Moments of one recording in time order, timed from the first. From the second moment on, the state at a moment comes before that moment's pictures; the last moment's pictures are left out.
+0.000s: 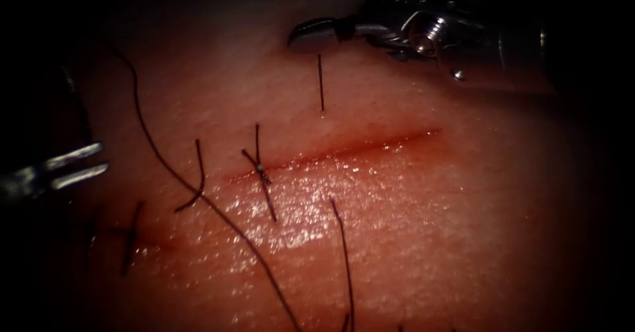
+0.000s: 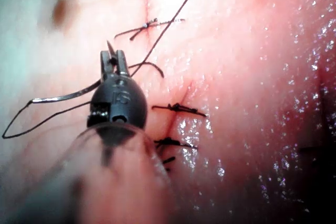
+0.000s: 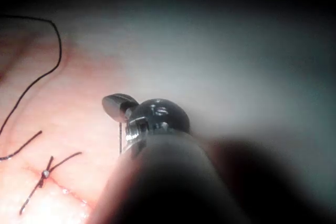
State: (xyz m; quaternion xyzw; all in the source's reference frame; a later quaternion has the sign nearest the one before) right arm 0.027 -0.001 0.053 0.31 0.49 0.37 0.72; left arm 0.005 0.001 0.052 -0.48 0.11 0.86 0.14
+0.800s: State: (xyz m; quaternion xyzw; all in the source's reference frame) right arm 0.021 0.005 0.045 0.15 0.65 0.26 0.70; left arm 0.006 0.004 0.058 -0.51 0.10 0.82 0.24
